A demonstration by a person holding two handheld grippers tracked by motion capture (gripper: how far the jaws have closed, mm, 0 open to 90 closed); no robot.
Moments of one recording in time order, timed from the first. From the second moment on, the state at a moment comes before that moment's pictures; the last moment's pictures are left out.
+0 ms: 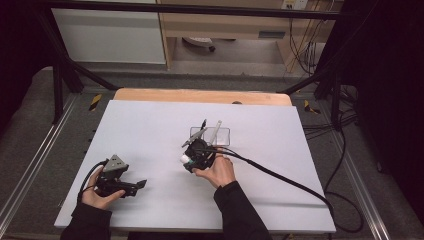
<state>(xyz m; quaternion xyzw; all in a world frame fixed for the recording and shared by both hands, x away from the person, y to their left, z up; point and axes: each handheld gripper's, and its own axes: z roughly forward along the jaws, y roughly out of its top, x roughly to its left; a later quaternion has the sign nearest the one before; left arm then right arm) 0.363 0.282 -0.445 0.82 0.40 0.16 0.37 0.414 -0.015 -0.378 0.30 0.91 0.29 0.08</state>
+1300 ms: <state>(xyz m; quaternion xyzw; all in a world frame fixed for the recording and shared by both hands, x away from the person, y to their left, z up) 0.363 0.282 -0.446 0.82 0.40 0.16 0.37 0.401 -0.126 -0.338 0.37 0.77 0.48 0.17</state>
